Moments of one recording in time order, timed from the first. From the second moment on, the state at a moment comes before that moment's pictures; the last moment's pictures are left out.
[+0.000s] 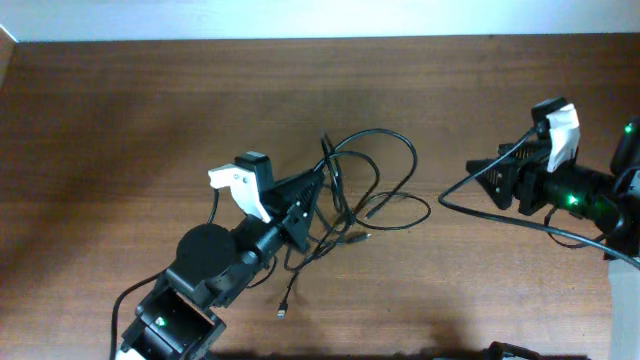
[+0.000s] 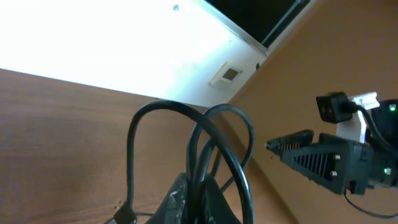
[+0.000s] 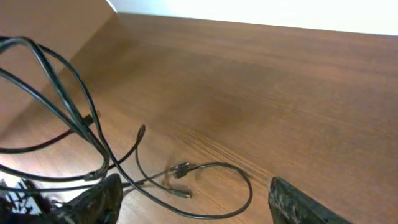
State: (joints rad) left arm -0.65 0.78 0.80 -0.10 0.02 -0.62; right arm -0.27 1.16 1.31 -1.02 -0.86 -0.33
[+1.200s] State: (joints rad) left arm -0.33 0.77 0.80 -0.87 -0.39 -0.27; right arm 0.45 1.52 1.31 -0.91 -0.46 0.47
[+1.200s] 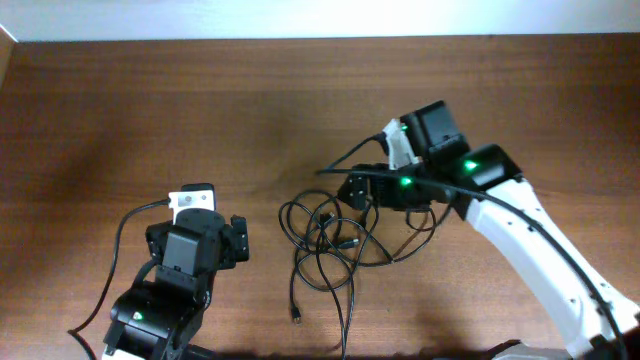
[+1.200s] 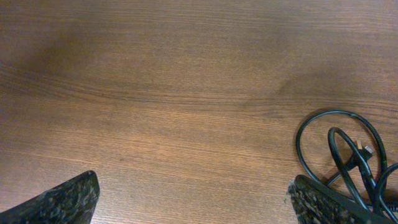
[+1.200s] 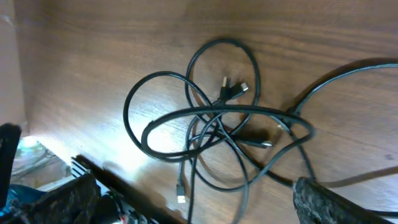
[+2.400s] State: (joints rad) left arm -0.33 0.77 0.80 -0.87 -0.39 -0.27; right arm 0.55 1.61 1.32 -0.71 -0.20 0.76
